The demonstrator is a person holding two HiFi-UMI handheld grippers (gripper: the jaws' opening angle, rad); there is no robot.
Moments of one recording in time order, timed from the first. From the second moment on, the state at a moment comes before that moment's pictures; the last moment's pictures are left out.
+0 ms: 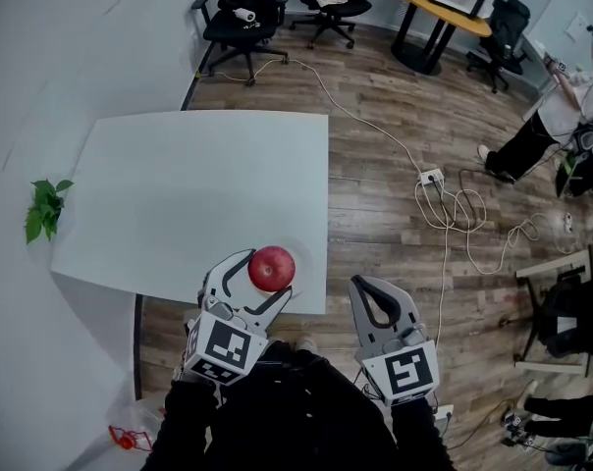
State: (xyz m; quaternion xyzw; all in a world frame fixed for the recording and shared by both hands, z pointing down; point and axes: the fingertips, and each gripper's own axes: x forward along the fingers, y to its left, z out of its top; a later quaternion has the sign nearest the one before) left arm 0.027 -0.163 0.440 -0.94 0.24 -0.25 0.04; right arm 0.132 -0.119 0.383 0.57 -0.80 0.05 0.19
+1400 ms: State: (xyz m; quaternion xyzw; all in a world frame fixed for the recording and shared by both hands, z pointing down) left arm 0.061 -0.193 0.597 -0.91 0.20 -0.35 0.03; right arm 0.166 -0.074 0.404 0.63 -0.74 0.10 0.22
